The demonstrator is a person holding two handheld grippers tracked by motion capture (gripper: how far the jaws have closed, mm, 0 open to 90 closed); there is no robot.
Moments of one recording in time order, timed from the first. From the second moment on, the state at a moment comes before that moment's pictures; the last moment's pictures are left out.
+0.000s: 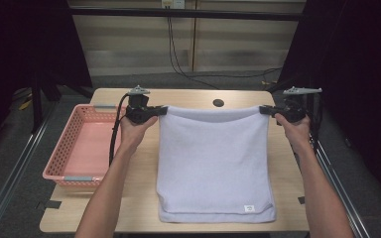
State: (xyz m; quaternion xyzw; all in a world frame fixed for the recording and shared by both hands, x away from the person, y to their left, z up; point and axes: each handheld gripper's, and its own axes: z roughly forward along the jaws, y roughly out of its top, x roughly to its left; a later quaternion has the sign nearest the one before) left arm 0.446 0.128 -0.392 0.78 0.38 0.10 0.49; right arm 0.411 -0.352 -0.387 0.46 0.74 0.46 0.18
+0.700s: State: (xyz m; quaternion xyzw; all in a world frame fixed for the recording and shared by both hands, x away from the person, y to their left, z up) left arm 0.345 0.143 -0.398 0.78 0.32 0.08 0.53; right arm 0.303 -0.362 -0.392 0.40 0.76 0.49 0.14
